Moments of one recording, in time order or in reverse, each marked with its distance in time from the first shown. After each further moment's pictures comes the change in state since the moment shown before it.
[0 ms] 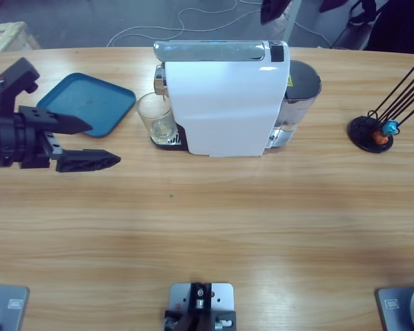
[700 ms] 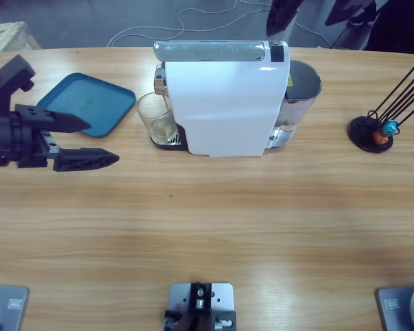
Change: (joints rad) arm 0 0.000 -0.012 0.000 0.000 0.000 0.000; arm 1 0.000 -0.032 0.098 -0.034 -0.011 0.053
